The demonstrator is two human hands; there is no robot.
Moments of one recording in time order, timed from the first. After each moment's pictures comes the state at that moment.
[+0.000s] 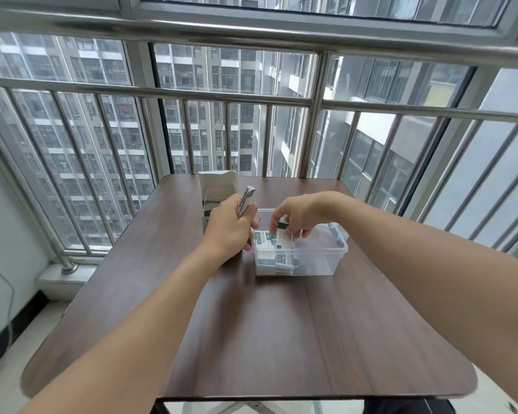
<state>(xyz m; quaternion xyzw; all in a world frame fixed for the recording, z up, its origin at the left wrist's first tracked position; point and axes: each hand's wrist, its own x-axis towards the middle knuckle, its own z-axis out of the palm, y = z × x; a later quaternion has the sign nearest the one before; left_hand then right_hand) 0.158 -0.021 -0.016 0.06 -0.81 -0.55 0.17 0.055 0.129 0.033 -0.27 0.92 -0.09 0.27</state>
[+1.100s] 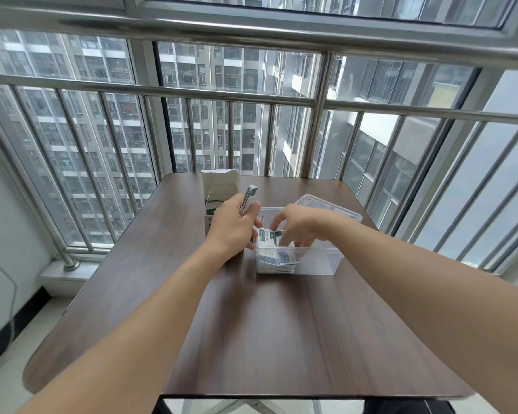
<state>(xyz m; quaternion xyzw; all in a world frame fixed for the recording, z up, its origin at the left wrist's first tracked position) 0.154 -0.020 -0.019 0.06 -0.78 -0.61 0.15 0.069 0.121 0.010 -0.20 0.94 -0.16 0.23</state>
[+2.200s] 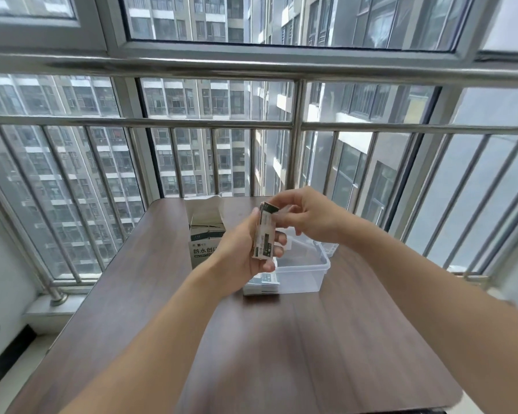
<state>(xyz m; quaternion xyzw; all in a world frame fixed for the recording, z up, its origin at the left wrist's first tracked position) 0.181 0.026 0.028 0.00 -0.55 -0.83 -0.10 0.113 0.179 0.074 -0.36 0.85 -0.39 0.06</state>
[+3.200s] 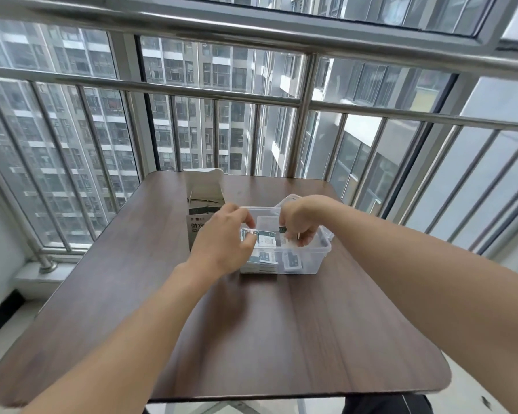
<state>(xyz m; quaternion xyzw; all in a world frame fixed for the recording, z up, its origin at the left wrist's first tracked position) 0.174 -0.006 -0.025 0.00 -0.94 -0.29 0.20 0.048 0.138 0.020 -0.15 0.94 -0.02 0.30</state>
